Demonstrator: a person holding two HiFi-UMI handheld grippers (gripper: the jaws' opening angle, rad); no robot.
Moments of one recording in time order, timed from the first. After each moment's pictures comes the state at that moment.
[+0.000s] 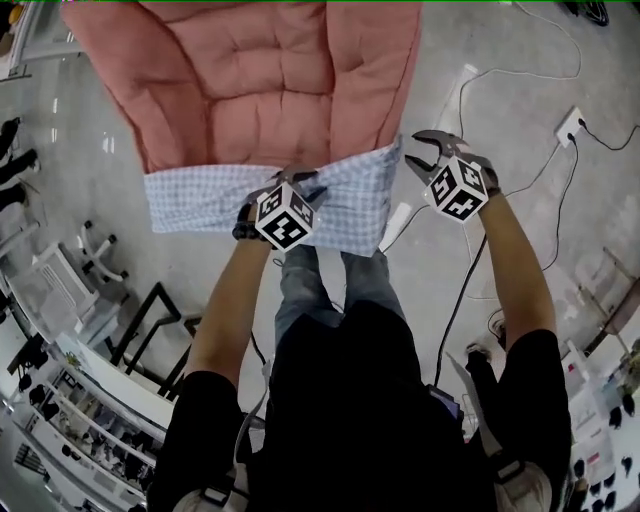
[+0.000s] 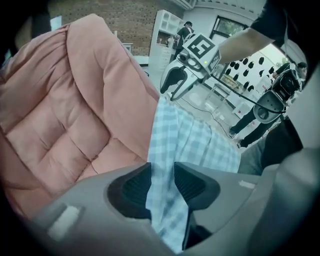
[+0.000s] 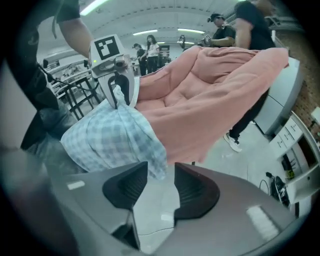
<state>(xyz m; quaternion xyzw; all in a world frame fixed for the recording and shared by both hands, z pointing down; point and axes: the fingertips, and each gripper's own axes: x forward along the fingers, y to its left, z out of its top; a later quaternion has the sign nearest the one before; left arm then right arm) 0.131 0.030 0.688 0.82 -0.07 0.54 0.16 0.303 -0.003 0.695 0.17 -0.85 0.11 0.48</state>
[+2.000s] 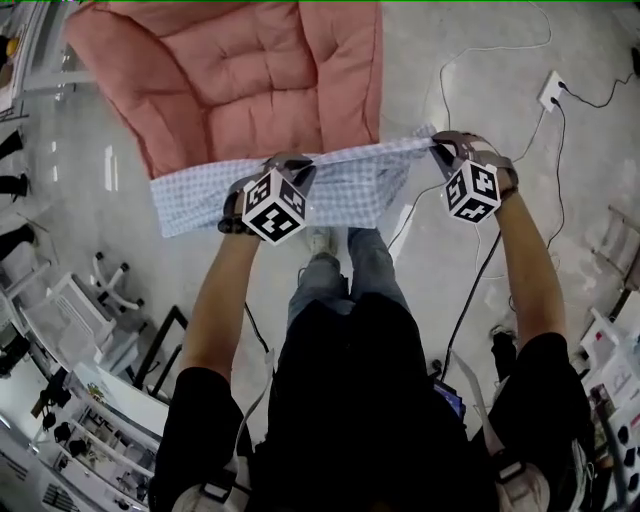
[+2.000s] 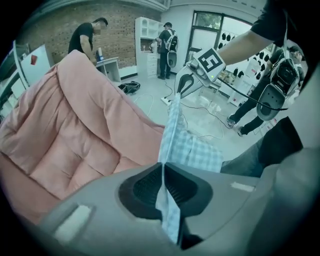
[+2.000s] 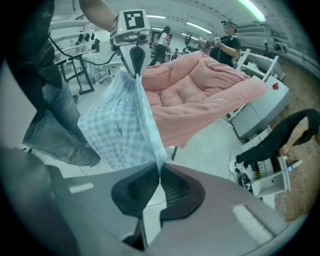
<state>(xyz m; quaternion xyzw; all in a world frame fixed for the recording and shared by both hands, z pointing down) 0.119 0.028 0.610 0.84 -0.04 0.53 0.07 0.339 0.058 0.641 0.24 -0.79 0.02 0.56</state>
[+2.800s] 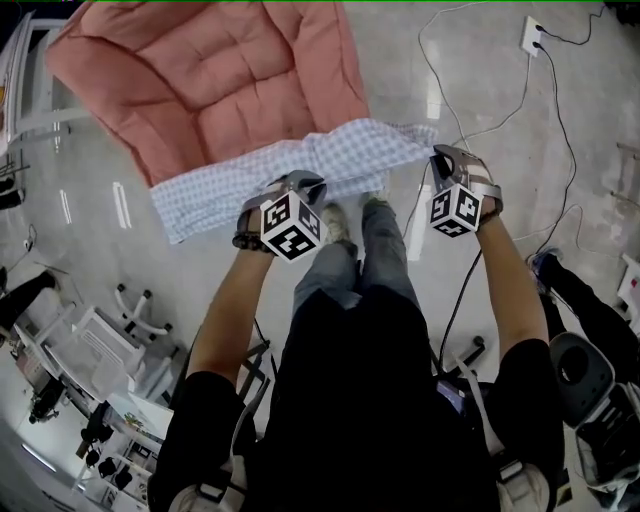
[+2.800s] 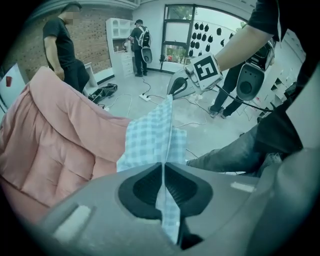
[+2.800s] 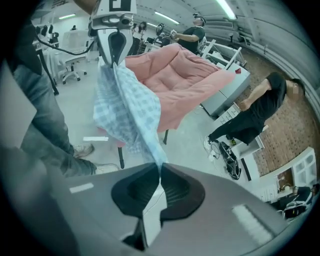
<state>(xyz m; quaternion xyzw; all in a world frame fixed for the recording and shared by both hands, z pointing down) 0.104 0.153 0.631 0.83 0.05 0.55 0.00 0.321 0.203 0.681 0.45 -0.70 0.06 0.55</state>
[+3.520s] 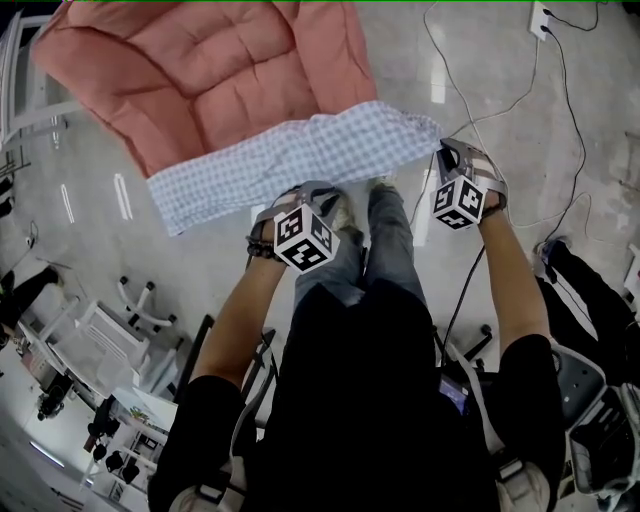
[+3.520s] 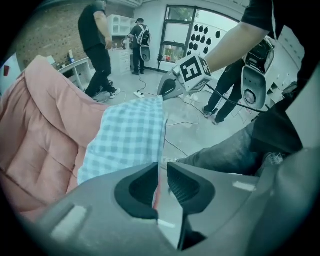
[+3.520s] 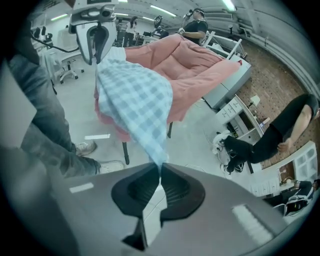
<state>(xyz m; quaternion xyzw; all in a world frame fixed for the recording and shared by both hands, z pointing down) 0.080 0.209 0.665 0.83 0.07 0.55 0.02 0.309 0.228 0.725 0.45 -0.69 0.10 0.57</state>
